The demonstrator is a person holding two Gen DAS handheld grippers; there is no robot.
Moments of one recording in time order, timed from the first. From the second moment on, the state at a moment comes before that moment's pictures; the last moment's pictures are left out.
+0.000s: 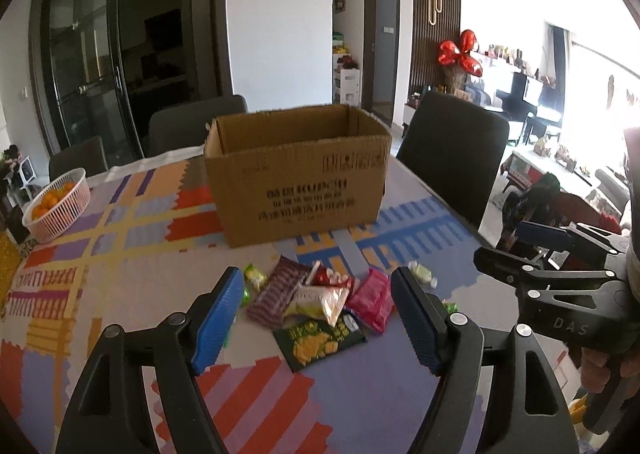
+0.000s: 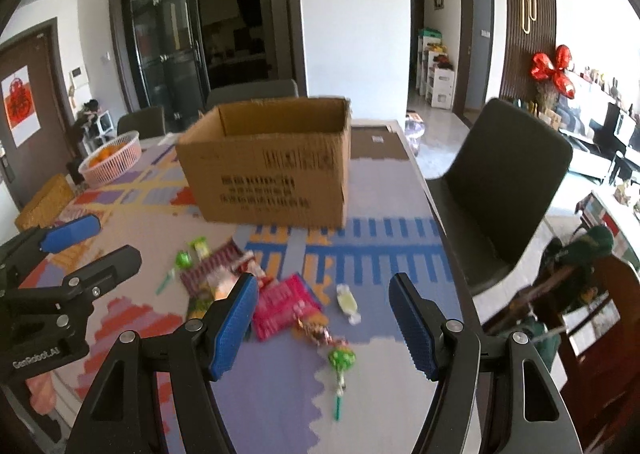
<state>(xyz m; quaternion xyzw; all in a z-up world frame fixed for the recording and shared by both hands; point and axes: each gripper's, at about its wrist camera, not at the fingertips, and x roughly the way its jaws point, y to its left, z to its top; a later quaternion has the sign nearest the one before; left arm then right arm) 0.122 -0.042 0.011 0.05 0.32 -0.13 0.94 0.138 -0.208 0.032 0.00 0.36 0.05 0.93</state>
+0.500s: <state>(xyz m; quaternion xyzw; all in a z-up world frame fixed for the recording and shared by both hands) 0.104 -0.035 -0.053 0.10 0.35 -0.13 0.92 0.117 -0.204 -0.028 0.00 0.43 0.02 0.90</state>
